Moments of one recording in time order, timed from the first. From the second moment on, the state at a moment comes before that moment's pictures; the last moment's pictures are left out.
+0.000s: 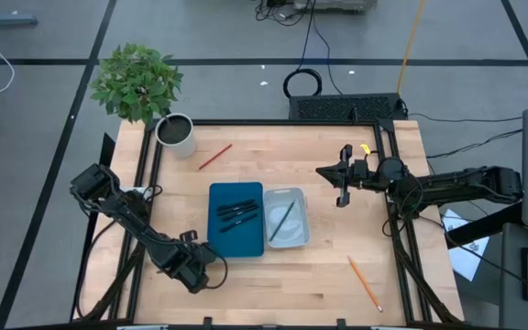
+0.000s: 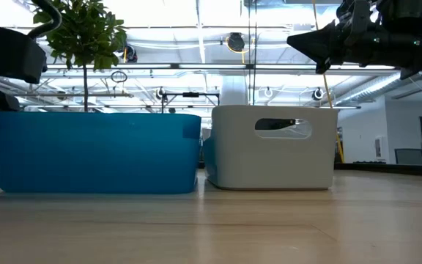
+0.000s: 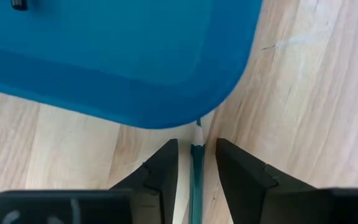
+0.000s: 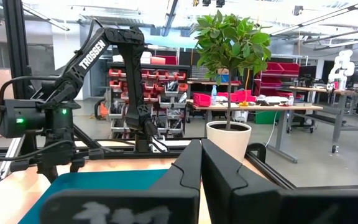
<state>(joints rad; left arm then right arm) -0.73 1.70 0.89 -0.63 -0.18 -0.99 -0.20 0.94 0.17 0.96 -0.08 -0.01</state>
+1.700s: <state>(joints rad) -0.72 1.53 0.92 -0.61 -0.10 -0.90 -0.20 0.94 0.17 0.94 -0.08 -0.01</state>
